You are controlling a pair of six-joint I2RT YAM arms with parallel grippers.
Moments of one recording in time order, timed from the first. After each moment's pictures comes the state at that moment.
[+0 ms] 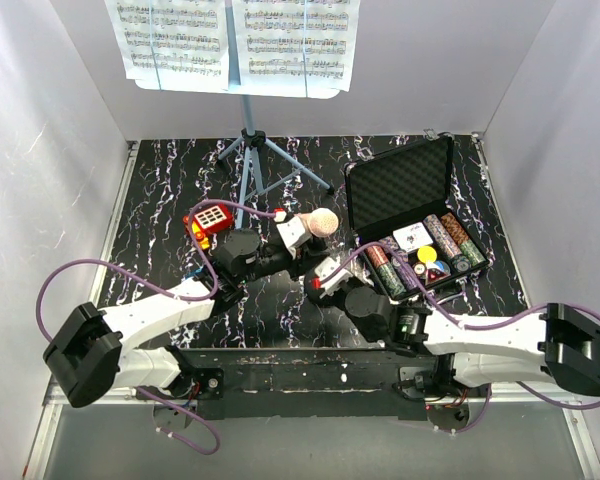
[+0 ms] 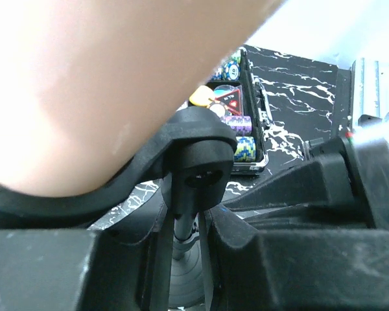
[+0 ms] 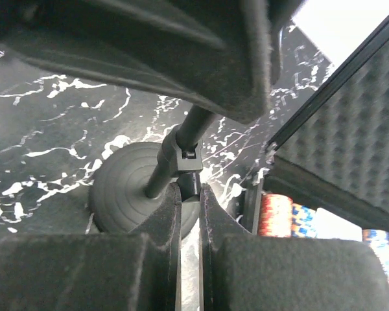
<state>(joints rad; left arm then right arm) -0.83 1.22 0.64 0.52 0.36 0.02 1.26 1.06 0.49 0.23 0.69 -0.19</state>
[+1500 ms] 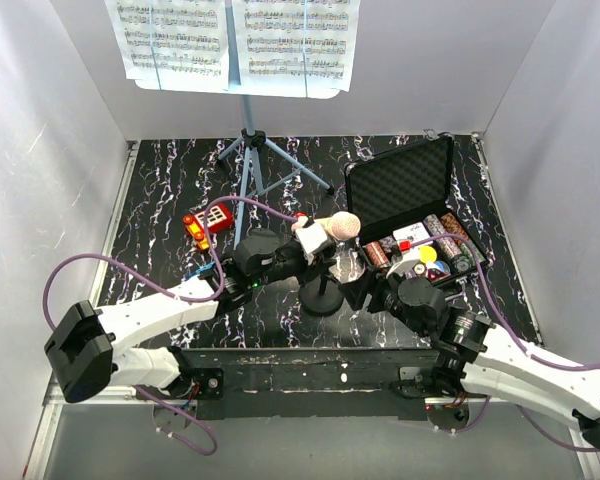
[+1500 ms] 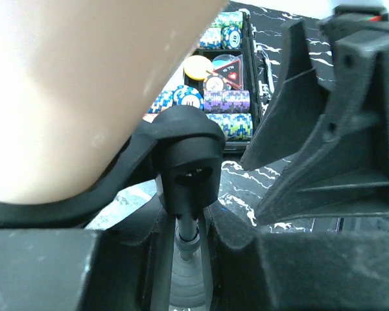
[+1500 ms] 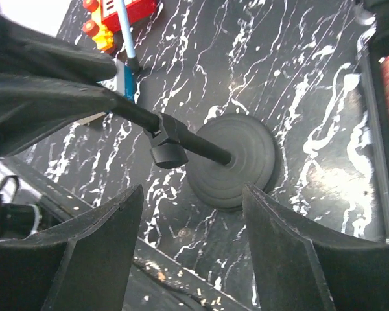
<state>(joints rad) -0.94 1.24 0.78 0.26 0.23 0.10 1.09 0.59 0.43 -0.18 0.40 0.66</state>
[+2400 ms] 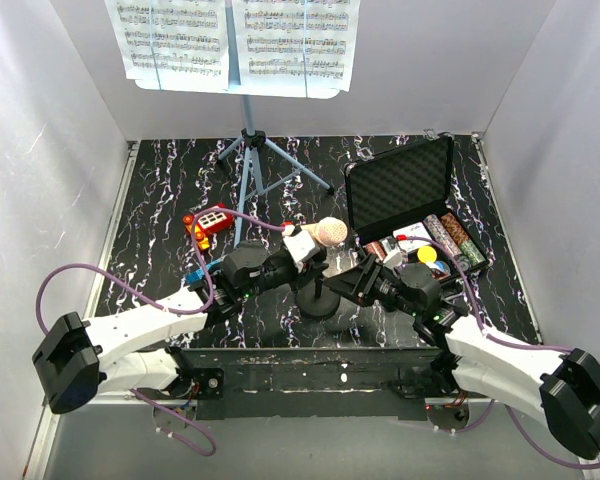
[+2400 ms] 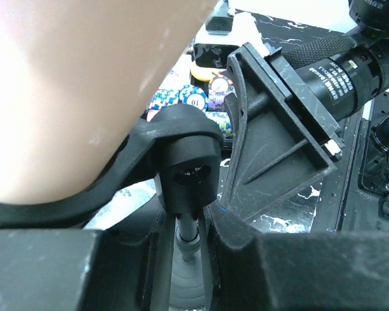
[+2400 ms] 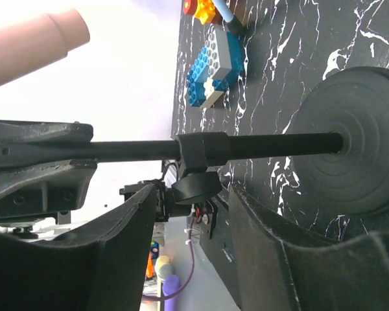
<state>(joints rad) -0.96 1.14 0.67 0.31 0.16 0.08 0.74 0.87 0.24 0.41 -0.27 1.23</state>
